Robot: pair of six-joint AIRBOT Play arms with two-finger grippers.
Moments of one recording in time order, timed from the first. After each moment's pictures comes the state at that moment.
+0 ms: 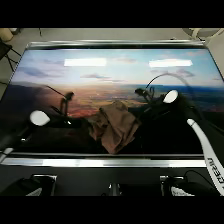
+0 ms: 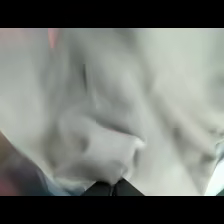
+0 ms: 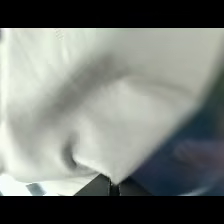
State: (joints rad) left arm -0.35 -1.05 0.83 0.91 -0.91 -1.44; right arm 0.14 -1.38 1.10 -0.98 1.22 0.84
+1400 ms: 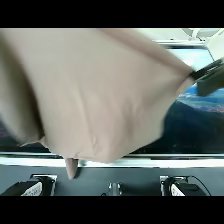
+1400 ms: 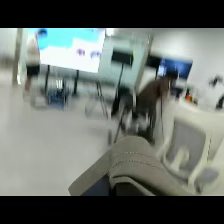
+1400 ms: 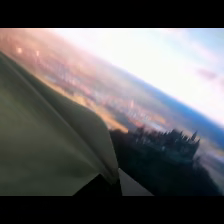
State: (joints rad) left arm 0.05 -1.16 1.90 1.04 -0.73 -1.44; right arm -0.05 -1.02 1.58 -1.27 1.46 1.03
